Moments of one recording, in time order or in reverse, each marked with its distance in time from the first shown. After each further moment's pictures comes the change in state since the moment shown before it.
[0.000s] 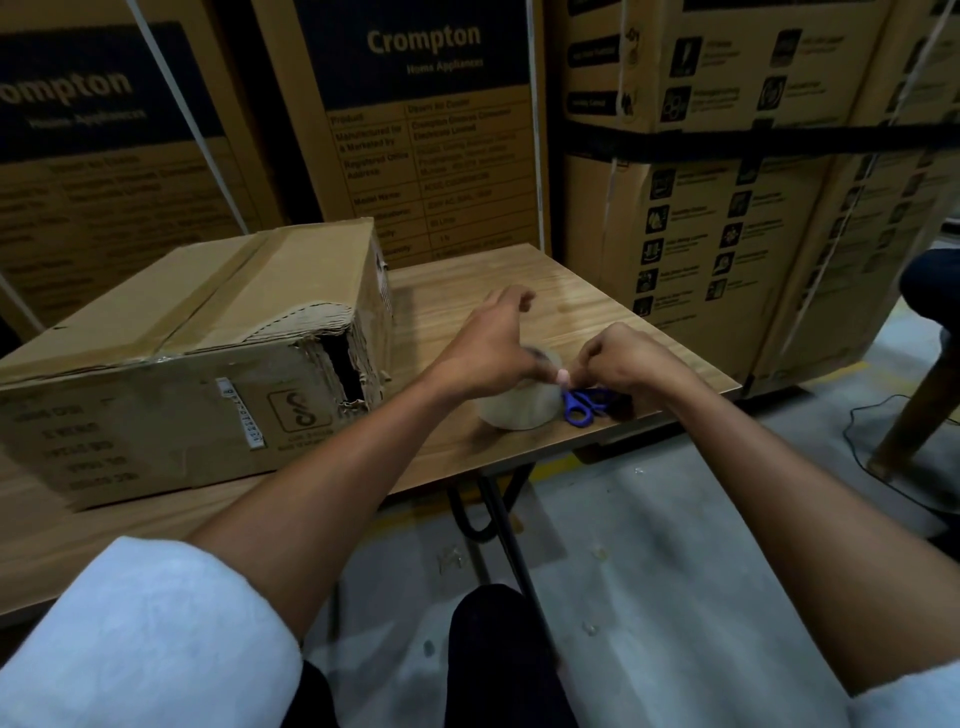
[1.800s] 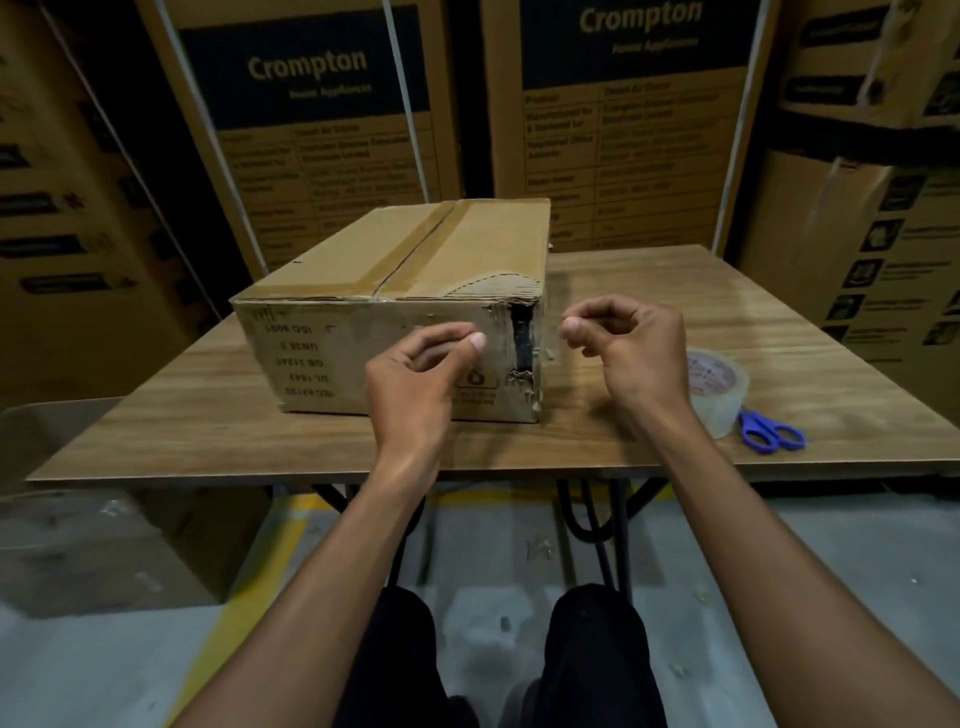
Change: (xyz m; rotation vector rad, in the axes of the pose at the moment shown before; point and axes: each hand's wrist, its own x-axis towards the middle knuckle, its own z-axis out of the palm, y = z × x) left_hand -0.143 -0.106 -0.065 -0.747 0.886 -0.263; right_hand -0.045 -0.123 0.099 0.733 0.166 -0.576
